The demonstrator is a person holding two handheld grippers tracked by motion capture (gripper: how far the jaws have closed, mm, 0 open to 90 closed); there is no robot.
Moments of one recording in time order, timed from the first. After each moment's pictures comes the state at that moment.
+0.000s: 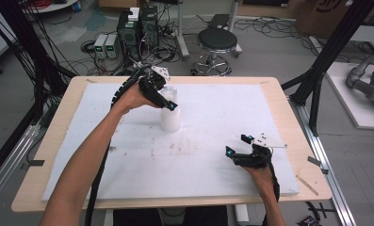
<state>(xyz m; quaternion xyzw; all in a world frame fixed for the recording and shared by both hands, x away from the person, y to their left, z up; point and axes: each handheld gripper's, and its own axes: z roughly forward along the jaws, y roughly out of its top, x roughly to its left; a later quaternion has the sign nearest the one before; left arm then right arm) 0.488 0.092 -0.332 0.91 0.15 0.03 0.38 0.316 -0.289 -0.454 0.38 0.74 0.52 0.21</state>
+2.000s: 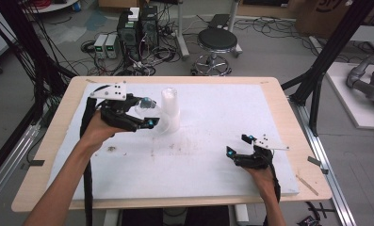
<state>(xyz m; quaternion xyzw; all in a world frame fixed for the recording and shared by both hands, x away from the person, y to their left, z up) 0.353 0.162 -0.316 0.79 0.12 0.06 0.60 0.312 -0.291 -0.454 0.37 0.73 0.53 0.22</state>
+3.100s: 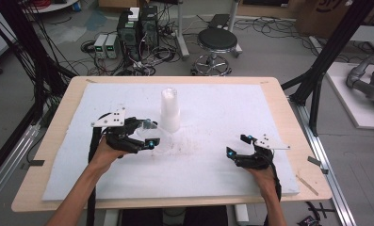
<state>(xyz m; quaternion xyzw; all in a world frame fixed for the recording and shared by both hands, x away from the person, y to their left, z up) 0.339 0.165 -0.389 0.74 0.12 0.03 0.66 0.313 -0.293 -0.453 0.36 0.73 0.55 0.20</state>
